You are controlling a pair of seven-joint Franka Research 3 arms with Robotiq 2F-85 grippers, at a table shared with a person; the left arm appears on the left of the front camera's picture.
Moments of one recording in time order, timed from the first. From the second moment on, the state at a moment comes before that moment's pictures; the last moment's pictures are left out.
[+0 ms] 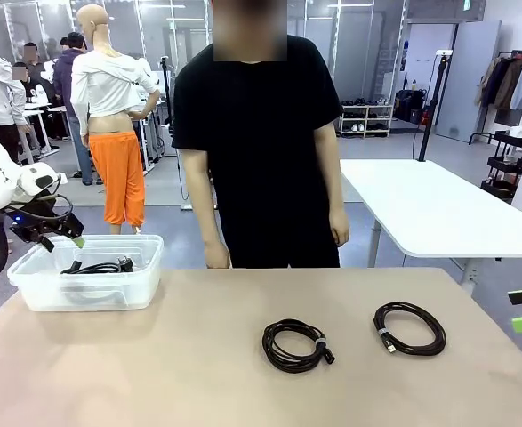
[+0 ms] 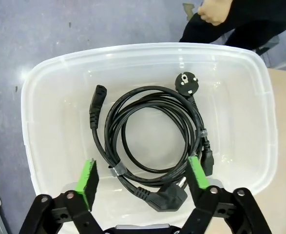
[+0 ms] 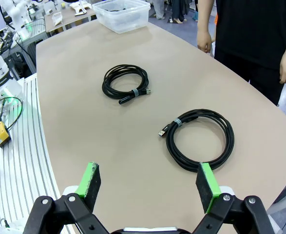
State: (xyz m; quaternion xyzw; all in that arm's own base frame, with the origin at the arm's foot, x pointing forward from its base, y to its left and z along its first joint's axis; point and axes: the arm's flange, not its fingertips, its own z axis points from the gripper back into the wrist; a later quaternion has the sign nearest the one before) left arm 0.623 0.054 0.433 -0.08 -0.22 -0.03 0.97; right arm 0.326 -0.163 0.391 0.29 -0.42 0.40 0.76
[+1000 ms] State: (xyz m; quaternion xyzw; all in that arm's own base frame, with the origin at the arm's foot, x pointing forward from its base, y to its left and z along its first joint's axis) left arm 0.610 0.044 0.431 -0.08 -0.23 -0.02 0.97; right arm 0.326 -0.163 0.391 0.29 -0.42 0.40 0.76
